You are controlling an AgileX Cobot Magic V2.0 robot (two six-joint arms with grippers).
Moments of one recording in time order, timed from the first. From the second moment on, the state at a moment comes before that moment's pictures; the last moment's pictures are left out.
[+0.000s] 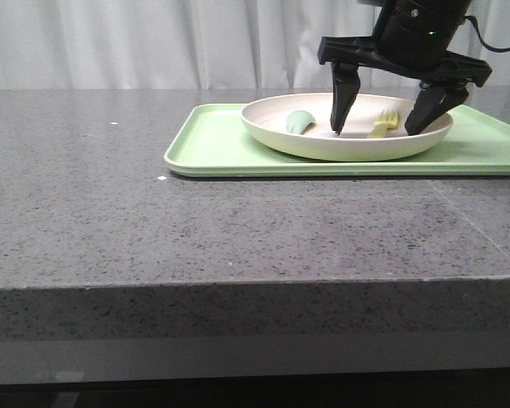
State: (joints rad) left arm -0.24 0.15 -0.47 0.00 0.45 -0.04; right arm 0.26 1.90 -1.58 0.08 0.81 0.27
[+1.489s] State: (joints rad) left arm -0.24 0.15 -0.47 0.00 0.45 -0.04; right arm 0.26 1.90 -1.58 0.08 0.82 0.27
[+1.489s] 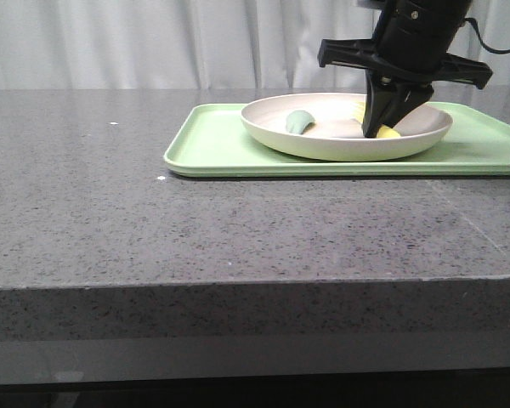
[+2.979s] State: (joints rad) left arm -0.24 0.15 -0.47 0.00 0.45 -0.04; right arm 0.03 1.88 -1.58 0.01 0.89 0.18
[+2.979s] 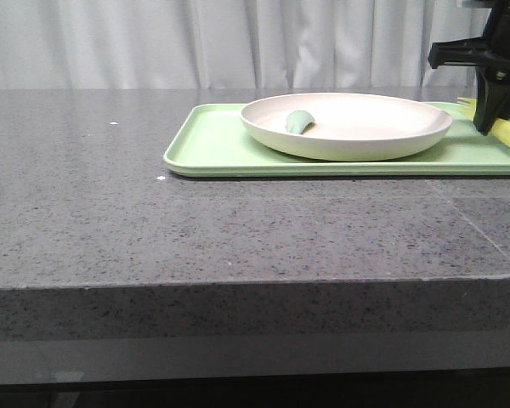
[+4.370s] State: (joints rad) left arm -0.24 0.15 -0.47 0.00 0.45 -0.04; right arm 0.03 1.82 -1.58 0.00 0.91 0.18
